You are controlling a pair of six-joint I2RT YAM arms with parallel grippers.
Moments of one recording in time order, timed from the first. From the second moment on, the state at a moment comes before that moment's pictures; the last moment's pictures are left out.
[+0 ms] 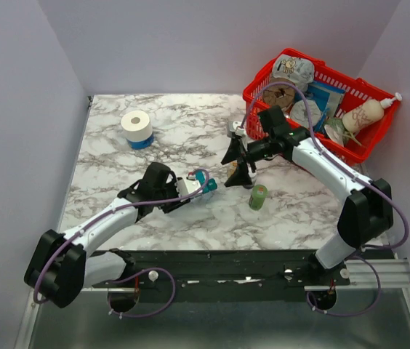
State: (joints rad) left arm -0.51 1.18 0.60 -0.27 0.27 0.66; right arm 0.47 1.57 1.32 -0.67 -1.08 -0.74
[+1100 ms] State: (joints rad) left arm -0.58 1.01 0.58 -0.29 0.43 0.62; right arm 0.59 1.89 1.60 -0.72 -1.03 -0.34
